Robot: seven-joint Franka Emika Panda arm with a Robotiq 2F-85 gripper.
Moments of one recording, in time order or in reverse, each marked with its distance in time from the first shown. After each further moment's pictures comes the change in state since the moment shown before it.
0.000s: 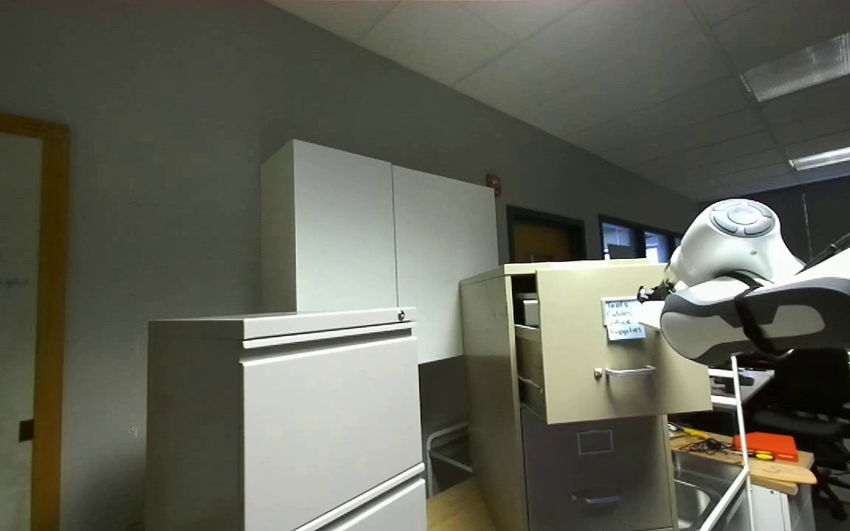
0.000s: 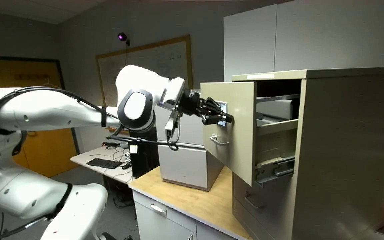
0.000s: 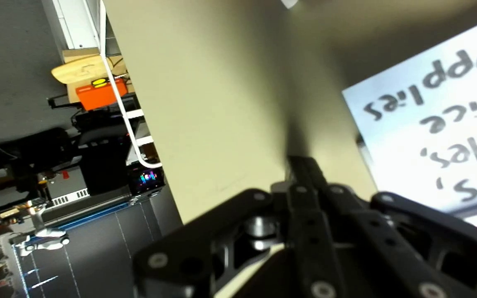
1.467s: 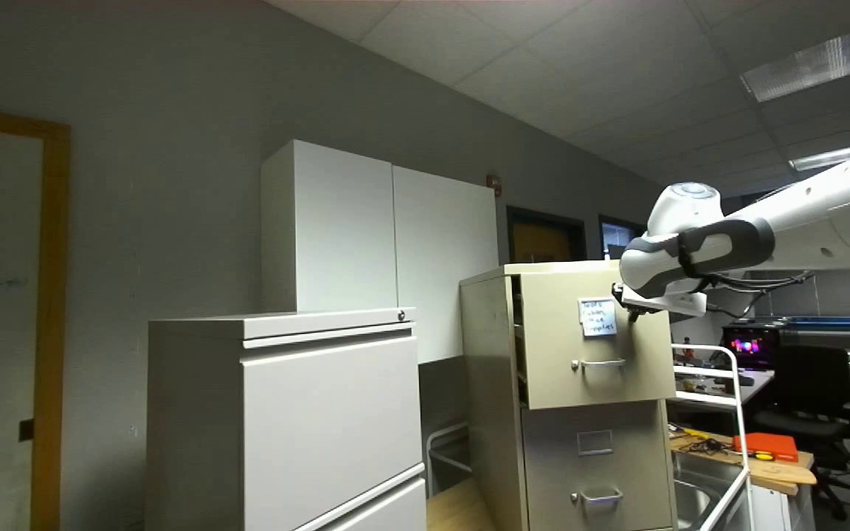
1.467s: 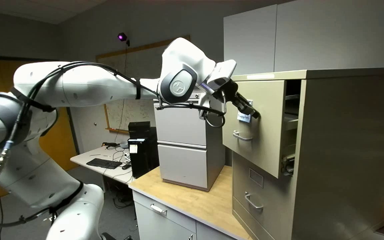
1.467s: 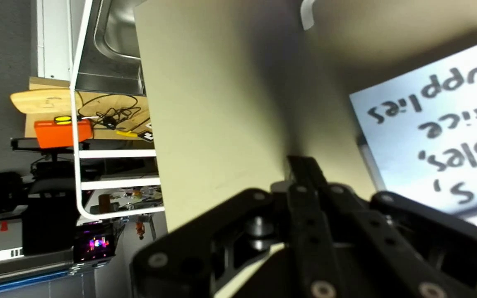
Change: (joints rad) arm 0.153 0.401 -0.106 0.436 0.189 -0.264 -0.365
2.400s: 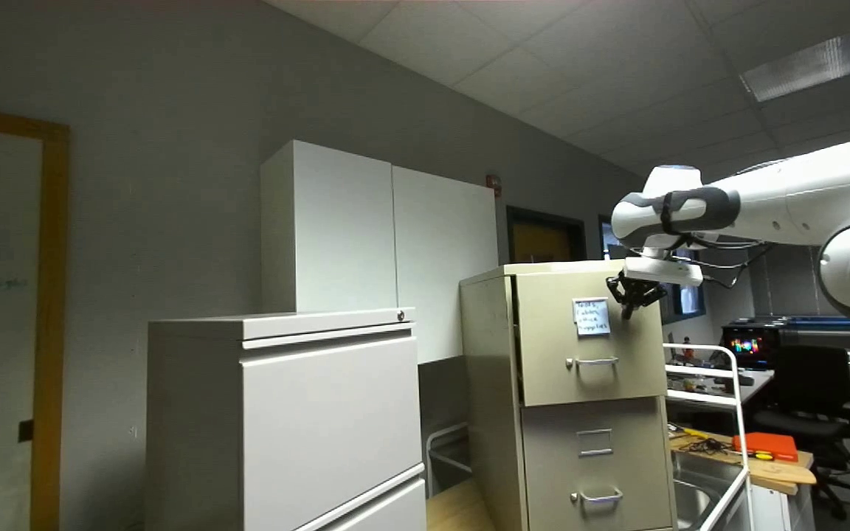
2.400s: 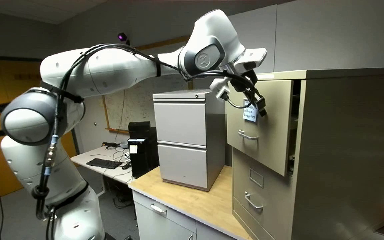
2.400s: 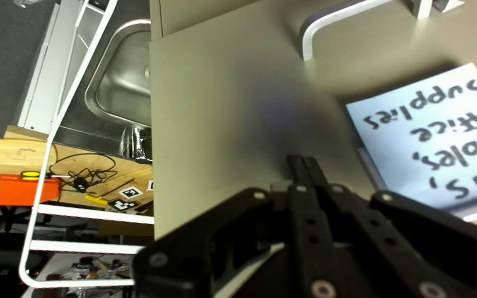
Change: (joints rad) arm 0.277 0.232 -0.266 0.414 0.120 -0.446 -0.223
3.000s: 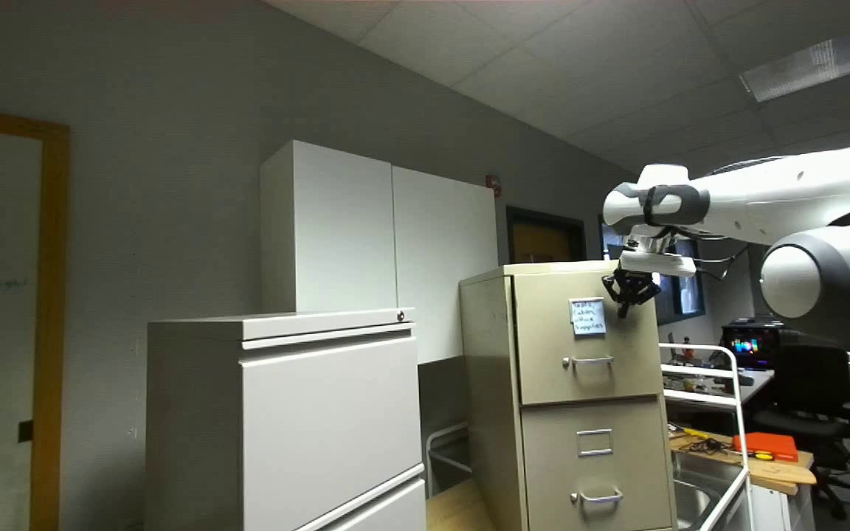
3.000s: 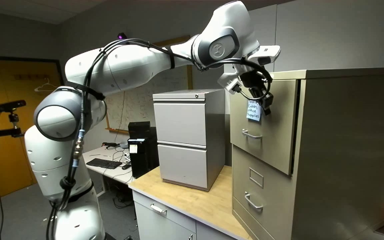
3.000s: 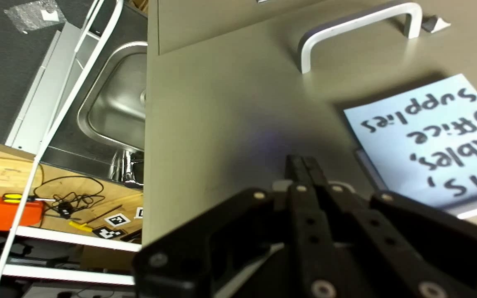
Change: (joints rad) arm 0.019 0.162 -0.066 0.237 0.105 -0.200 -0.092
